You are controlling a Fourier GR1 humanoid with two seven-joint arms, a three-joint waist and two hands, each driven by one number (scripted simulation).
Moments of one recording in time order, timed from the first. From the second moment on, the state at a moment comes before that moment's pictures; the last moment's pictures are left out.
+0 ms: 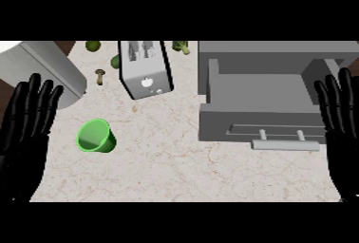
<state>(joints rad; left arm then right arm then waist) -0.01 0.12 -0.02 -2.10 0.00 -0.04 -0.01 -0.04 -0.10 0.02 -2.10 0.02 -0.01 0.01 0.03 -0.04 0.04</state>
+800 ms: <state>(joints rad) -0.07 0.10 0.16 -1.93 0.24 -0.05 0.01 -0.02 -0.09 0.02 -2.10 -0.11 0.06 0.11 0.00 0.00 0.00</state>
